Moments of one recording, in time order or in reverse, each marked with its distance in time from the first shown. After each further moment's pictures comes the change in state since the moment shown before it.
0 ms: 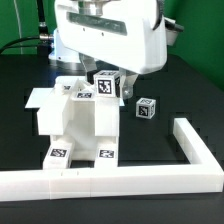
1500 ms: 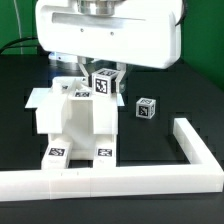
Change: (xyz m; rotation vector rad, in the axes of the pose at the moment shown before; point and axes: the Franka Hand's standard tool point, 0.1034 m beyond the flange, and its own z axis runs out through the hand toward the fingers) arm 0.002 0.001 -0.001 -0.025 0.018 -0.214
